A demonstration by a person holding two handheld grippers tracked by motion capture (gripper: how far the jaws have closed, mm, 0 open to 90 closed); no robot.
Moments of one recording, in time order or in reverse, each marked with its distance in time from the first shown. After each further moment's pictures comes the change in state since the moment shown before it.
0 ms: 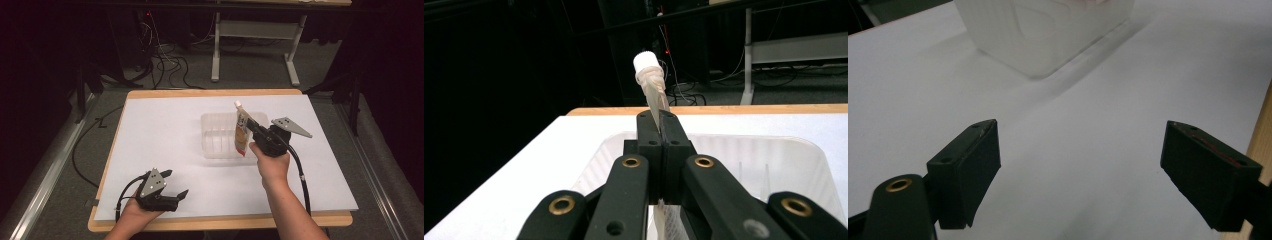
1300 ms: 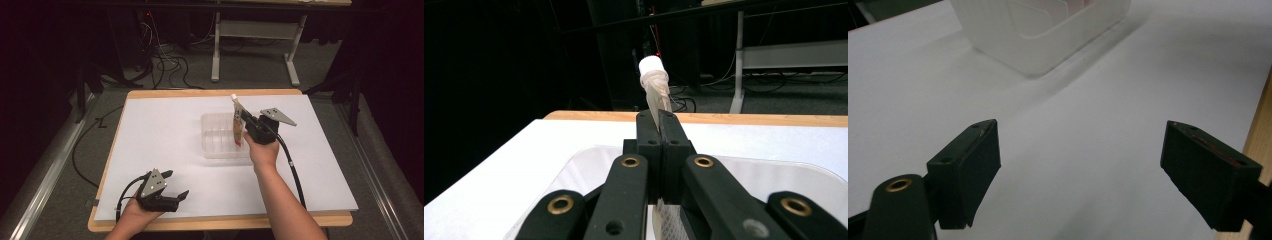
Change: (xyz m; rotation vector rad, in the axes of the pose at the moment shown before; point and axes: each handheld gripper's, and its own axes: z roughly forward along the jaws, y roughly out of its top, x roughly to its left) left arm -0.001 0.000 0.002 0.007 -0.012 0.000; right arm -0.014 -0.005 0.052 -0.007 -0.033 -0.034
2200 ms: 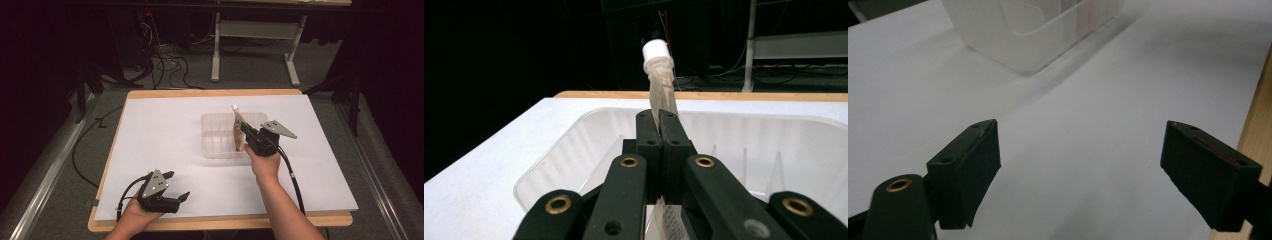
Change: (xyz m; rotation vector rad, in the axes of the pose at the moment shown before) left arm -0.001 0.000 0.001 0.011 -0.013 0.014; right arm -0.001 -0.029 -0.016 0.031 0.040 -0.015
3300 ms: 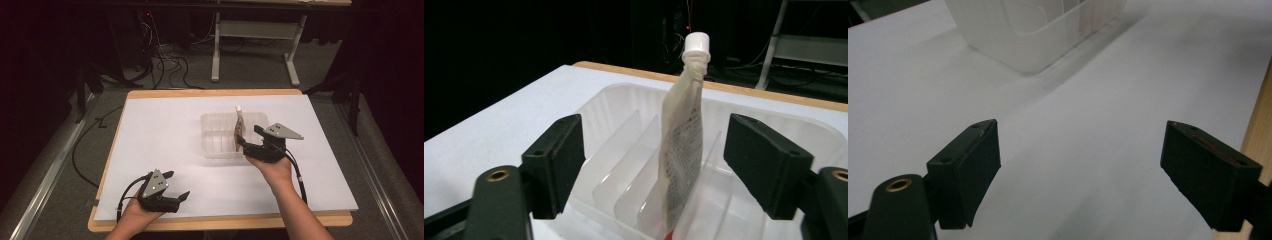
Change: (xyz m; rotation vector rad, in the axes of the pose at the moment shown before) left arm 0.001 0.000 0.001 0.000 0.009 -0.005; right arm 0.003 0.010 -0.032 0.087 0.067 -0.139
